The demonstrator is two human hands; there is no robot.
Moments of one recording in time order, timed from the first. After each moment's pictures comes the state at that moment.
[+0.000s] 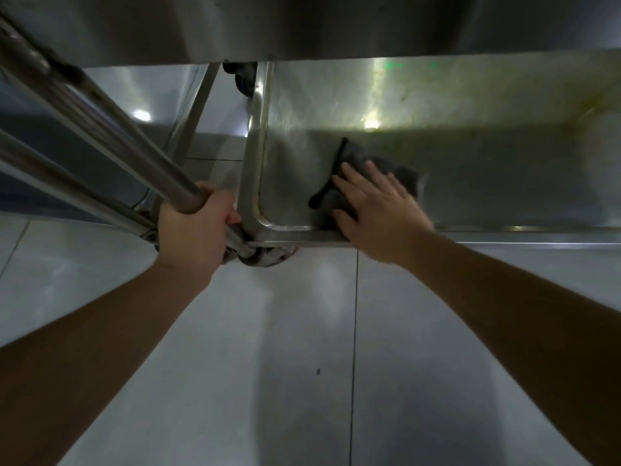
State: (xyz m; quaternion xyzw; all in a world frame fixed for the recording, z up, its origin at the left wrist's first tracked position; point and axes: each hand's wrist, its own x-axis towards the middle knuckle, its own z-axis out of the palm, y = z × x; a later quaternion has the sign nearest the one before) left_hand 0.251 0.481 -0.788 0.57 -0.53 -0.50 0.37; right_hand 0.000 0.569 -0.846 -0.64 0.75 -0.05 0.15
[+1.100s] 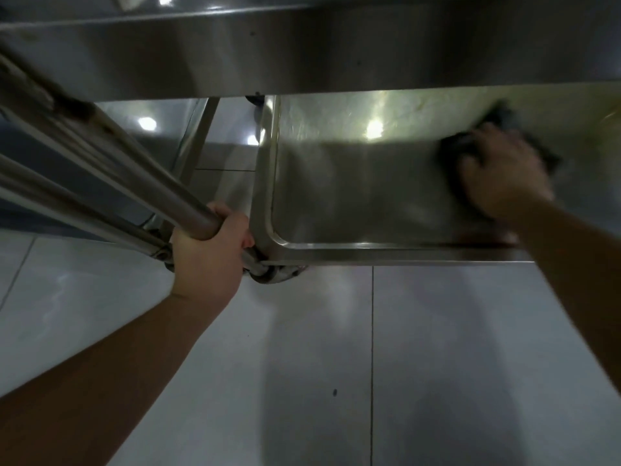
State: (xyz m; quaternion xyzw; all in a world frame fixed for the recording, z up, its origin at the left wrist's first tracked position) left_hand 0.253 0.472 -0.800 0.54 -0.54 -0.51 0.41; right_hand -0.139 0.564 -0.843 -0.45 0.88 -0.10 0.09
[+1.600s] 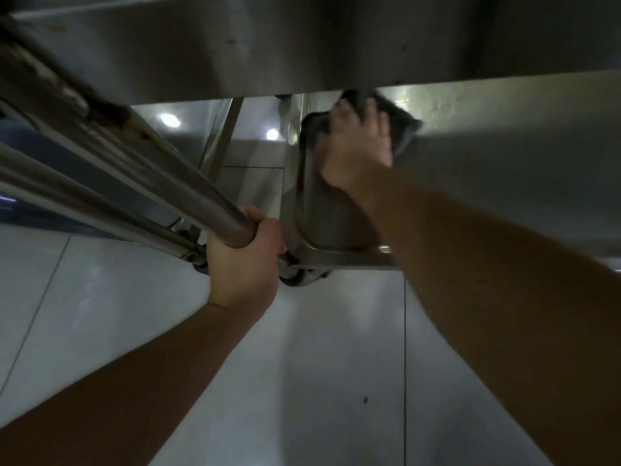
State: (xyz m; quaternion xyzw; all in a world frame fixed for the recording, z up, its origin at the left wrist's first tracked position) left_hand 0.248 0.474 -0.803 0.53 -0.51 -0.51 0.43; right_hand 0.050 0.389 -0.842 -0.53 0.83 -0.10 0.15
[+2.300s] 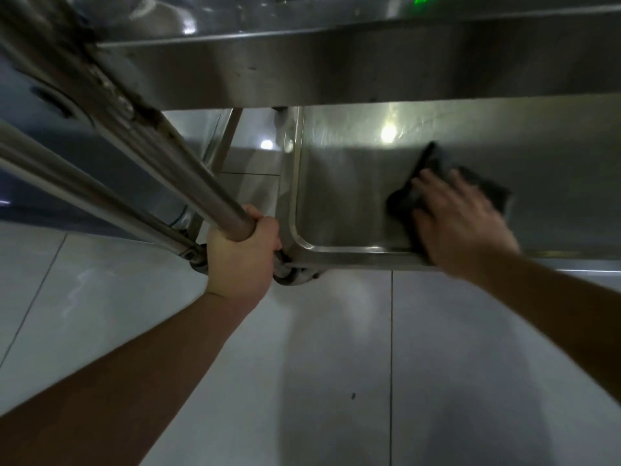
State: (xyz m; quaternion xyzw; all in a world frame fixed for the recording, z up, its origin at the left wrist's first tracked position) left_hand 0.253 0.475 -0.798 0.54 -0.54 -0.49 0.42; right_hand -0.026 0.574 -0.838 -0.55 0.82 -0.06 0.13
